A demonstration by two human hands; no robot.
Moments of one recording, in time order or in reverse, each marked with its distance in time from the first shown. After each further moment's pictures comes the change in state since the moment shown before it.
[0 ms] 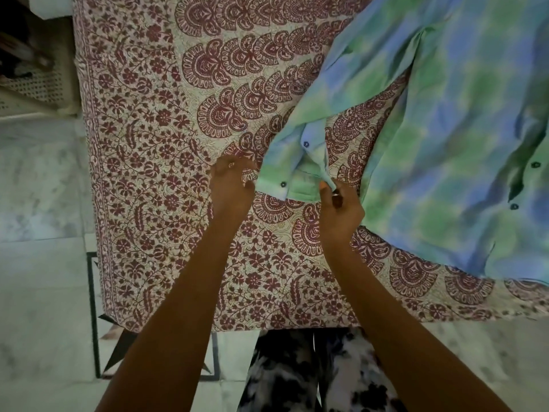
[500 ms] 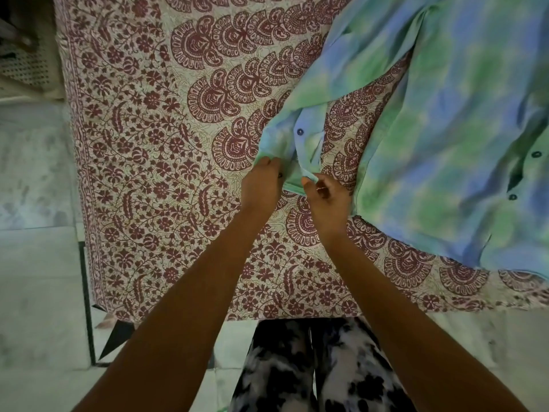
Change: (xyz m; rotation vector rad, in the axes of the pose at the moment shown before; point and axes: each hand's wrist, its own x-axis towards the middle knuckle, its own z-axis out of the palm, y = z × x) left_hand -0.011 0.039 0.047 0.143 -0.146 0.129; right_hand 0.002 0.006 -0.003 -0.017 -0.328 0.044
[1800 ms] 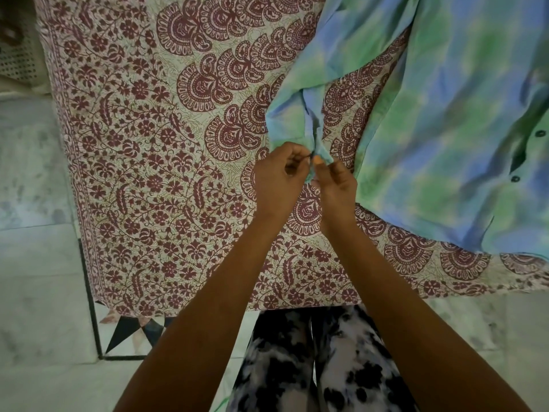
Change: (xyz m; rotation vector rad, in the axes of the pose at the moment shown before) left_hand -0.031 0.045 -0.012 -0.678 0.256 0.018; right_hand -0.007 -0.024 -0.013 0.548 -0.008 0.200
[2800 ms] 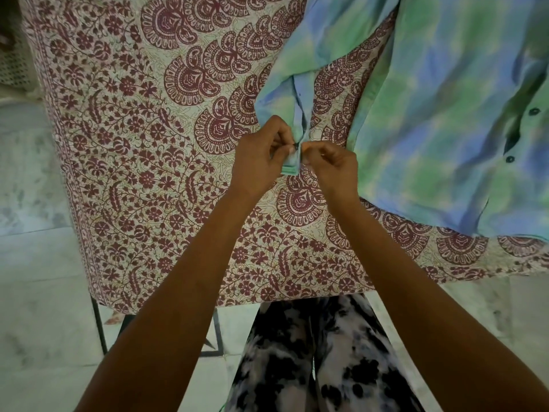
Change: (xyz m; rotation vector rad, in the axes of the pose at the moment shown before) left_hand 0.020 -0.007 -0.020 0.169 -0.193 0.256; right_hand 0.018 -0.001 -0.019 -0.304 -0.077 -0.147
